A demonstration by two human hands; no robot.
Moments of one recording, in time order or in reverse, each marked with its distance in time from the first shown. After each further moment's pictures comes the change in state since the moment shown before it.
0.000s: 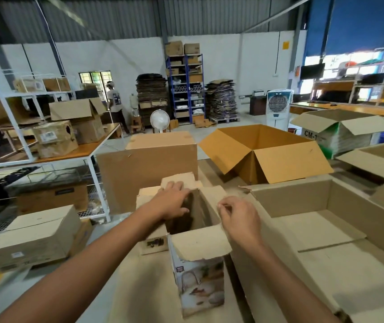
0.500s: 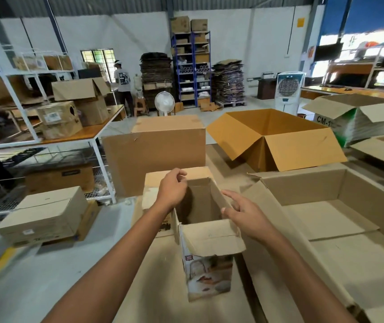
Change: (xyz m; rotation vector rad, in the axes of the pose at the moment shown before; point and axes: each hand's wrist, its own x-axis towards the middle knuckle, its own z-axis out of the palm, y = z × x) left_hand 0.014 -0.015 0.039 -1.021 0.440 -0.394; right_hand 0.001 0.007 0.006 0.423 -0.415 0.043
